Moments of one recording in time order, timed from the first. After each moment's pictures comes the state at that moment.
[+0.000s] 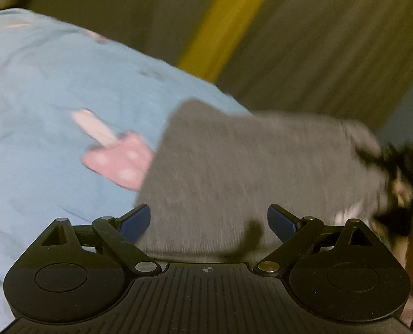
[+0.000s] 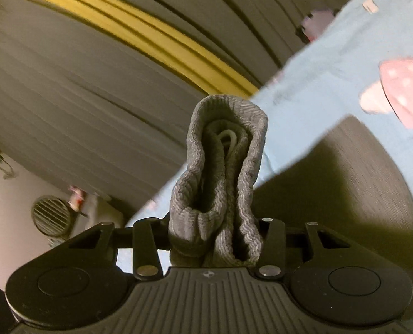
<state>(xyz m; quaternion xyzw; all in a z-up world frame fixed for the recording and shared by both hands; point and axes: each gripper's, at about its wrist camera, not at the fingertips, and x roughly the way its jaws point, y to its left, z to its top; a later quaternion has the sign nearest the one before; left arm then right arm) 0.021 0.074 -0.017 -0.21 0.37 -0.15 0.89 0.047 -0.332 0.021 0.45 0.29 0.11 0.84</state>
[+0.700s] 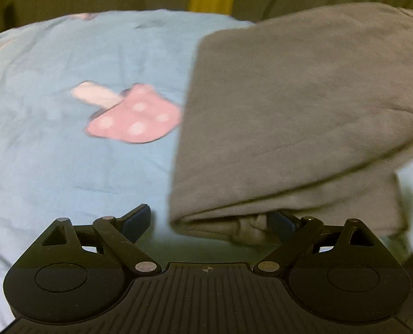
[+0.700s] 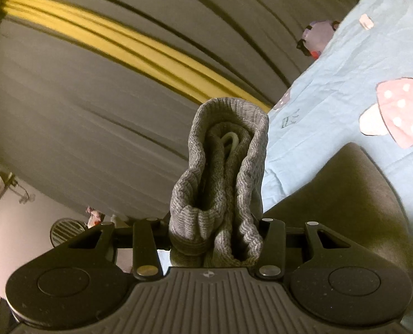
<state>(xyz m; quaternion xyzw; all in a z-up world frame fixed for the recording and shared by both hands) 0.039 0.030 -0.044 -0.04 0.48 -0.08 0.87 0.034 -0.360 0.038 0.48 0.26 0.10 0.83</state>
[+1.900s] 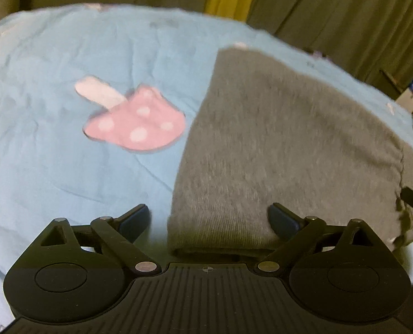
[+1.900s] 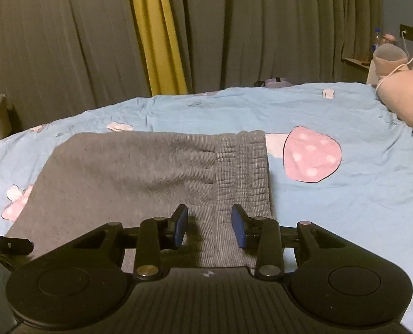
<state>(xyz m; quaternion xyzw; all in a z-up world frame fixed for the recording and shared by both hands) 0.050 0.035 -0.045 -0.09 0.47 -0.05 0.88 -0.003 -0.299 -0.031 0.10 0.32 -0.04 0.94</state>
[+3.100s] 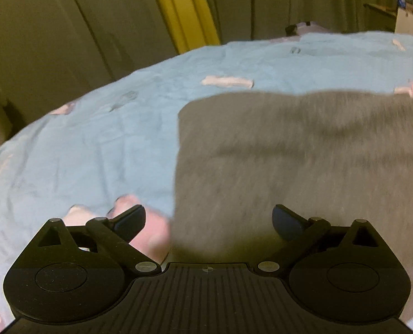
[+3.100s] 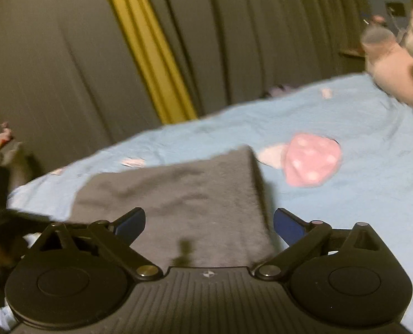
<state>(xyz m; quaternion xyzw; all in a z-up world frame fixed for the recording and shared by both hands) 0.119 -0.046 -0.049 0.17 0.42 -0.05 0.89 -0.015 -0.341 -0.042 0.19 0.31 -0.04 0.93</state>
